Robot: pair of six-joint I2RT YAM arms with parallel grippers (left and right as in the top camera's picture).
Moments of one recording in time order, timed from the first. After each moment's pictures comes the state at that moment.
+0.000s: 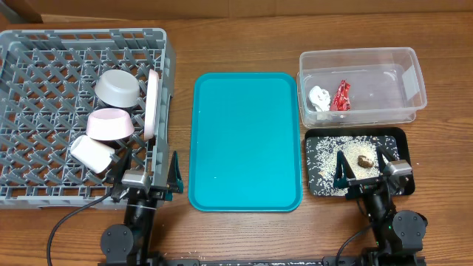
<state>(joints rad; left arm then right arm) 0.03 0.02 0.06 0.06 0.16 -0.07 0.02 0.02 0.02 -0.02 -0.17 0.20</state>
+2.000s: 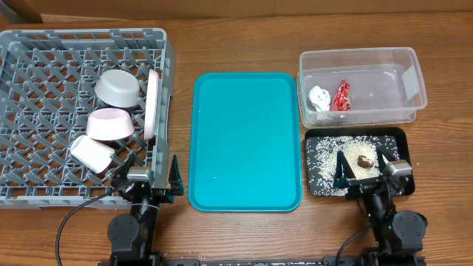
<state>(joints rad) 0.03 0.02 0.01 -0.07 0.09 -0.07 0.02 0.02 0.02 -0.02 -0.17 0.20</state>
